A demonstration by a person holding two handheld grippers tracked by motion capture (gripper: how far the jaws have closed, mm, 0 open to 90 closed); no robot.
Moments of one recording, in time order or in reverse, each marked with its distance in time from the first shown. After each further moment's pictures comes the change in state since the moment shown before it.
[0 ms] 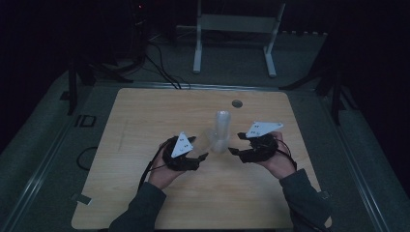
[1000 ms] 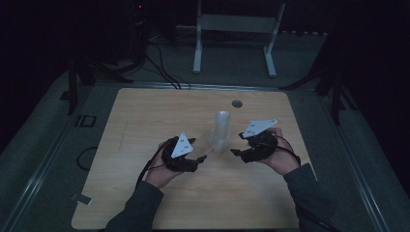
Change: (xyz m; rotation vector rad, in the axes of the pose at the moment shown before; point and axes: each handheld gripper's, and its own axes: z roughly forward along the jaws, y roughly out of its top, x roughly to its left) left arm 0.002 -0.001 -0.001 0.044 -0.036 0.048; right arm -0.004 0.009 0.000 0.125 0.002 -0.093
